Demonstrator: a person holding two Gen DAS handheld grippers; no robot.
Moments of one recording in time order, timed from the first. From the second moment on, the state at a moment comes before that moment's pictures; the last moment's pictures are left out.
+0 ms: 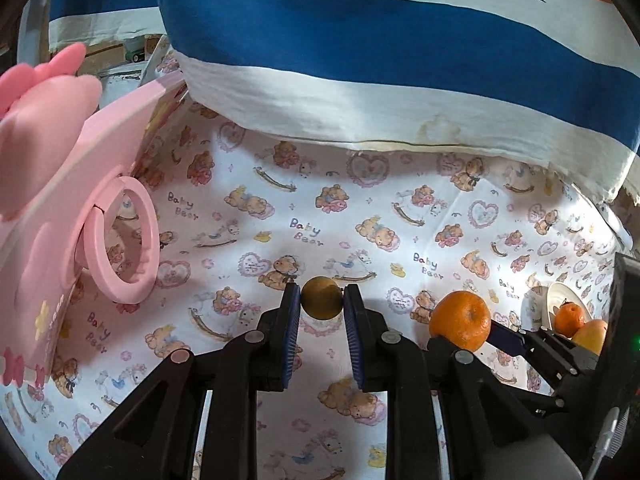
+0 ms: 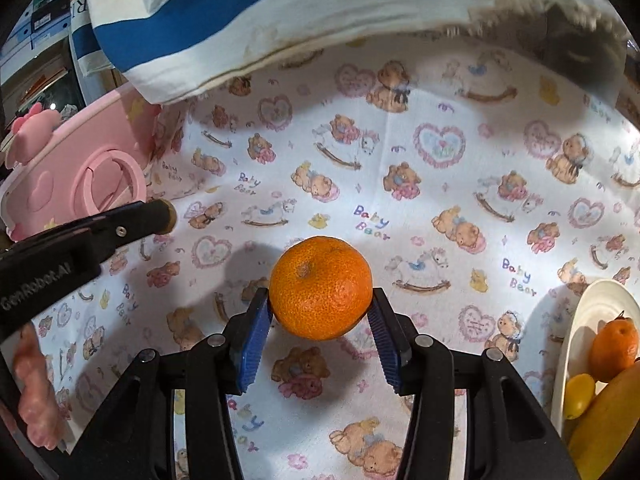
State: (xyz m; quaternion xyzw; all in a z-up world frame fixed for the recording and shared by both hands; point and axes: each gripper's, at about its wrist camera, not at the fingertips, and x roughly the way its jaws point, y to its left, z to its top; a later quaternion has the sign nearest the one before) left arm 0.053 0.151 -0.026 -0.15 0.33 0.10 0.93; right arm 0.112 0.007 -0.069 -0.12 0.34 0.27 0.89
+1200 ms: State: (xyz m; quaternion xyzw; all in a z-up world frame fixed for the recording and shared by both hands) left arm 0.024 0.091 0.008 -0.06 0.20 0.01 0.98; right arm 0.051 -0.076 -0.013 -0.11 0.20 0.23 0.95
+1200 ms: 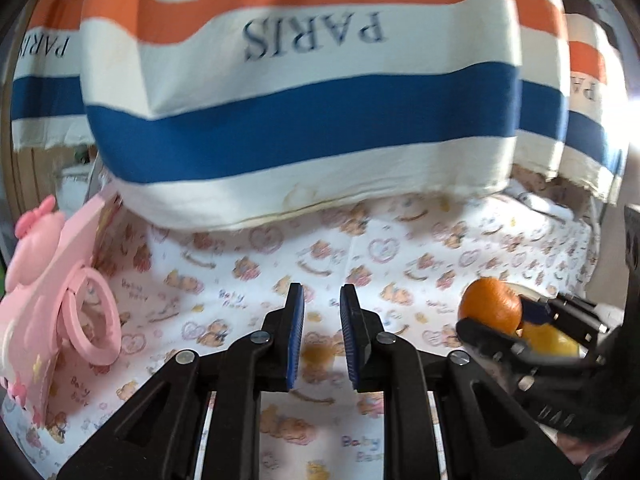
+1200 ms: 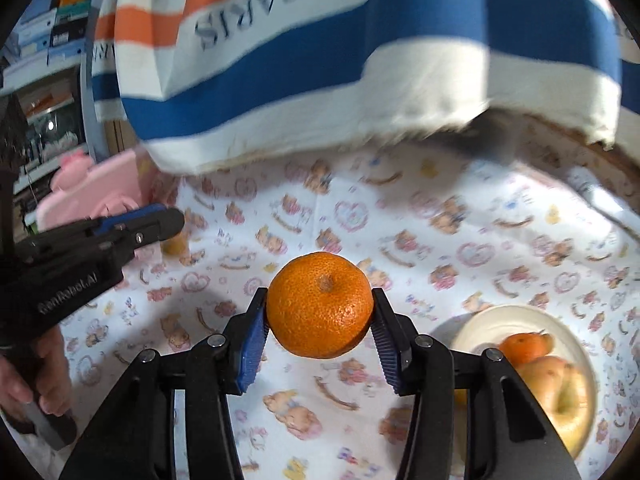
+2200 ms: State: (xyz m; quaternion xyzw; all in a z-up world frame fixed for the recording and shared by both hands) left arm 0.059 0.069 -0.045 -0.05 0.38 -0.02 0.92; right arm 0.006 -0.266 0.011 0.02 0.11 0.15 0.98
